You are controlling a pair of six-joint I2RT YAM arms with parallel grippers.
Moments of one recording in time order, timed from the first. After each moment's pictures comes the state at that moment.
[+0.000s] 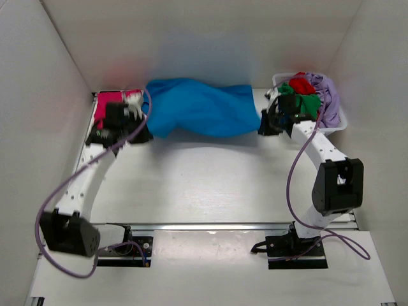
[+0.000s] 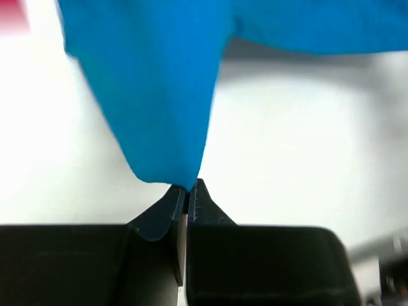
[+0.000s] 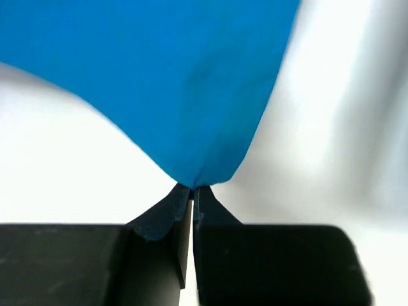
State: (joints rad) left arm -0.15 1.36 1.44 -0.68 0.19 -0.19; right arm 0.10 1.66 1.41 -0.48 -0.26 0.00
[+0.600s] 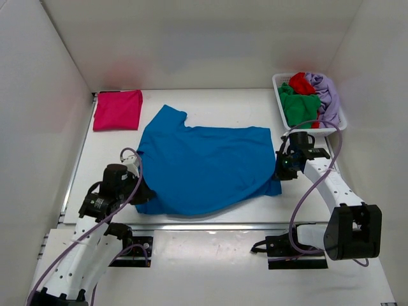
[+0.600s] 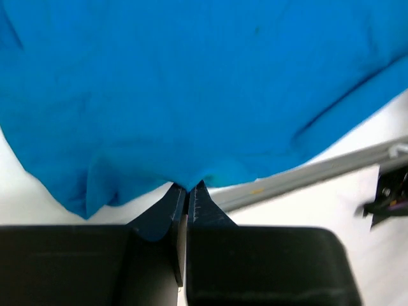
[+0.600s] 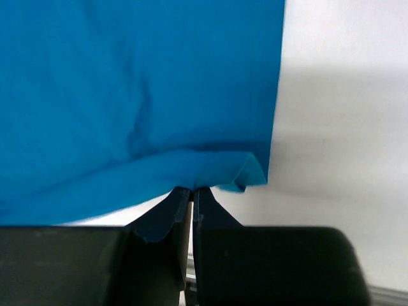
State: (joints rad) left arm -0.26 0.58 0.59 -0.81 0.25 -0.42; right arm 0.07 1.23 0.83 -0.74 -0.19 0.18
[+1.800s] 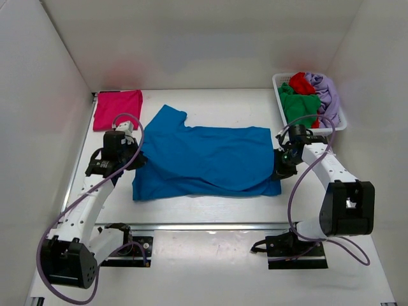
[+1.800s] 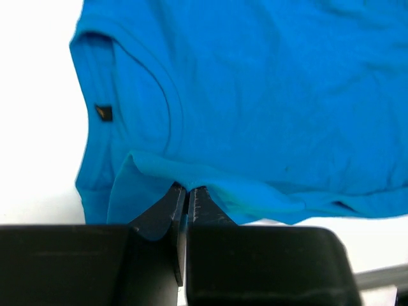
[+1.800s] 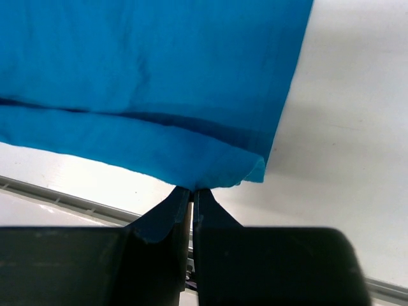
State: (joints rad) left arm -0.12 1.01 0.80 -0.54 0.10 -0.36; right arm 0.02 1.41 0.96 -0.89 -0.28 0.04
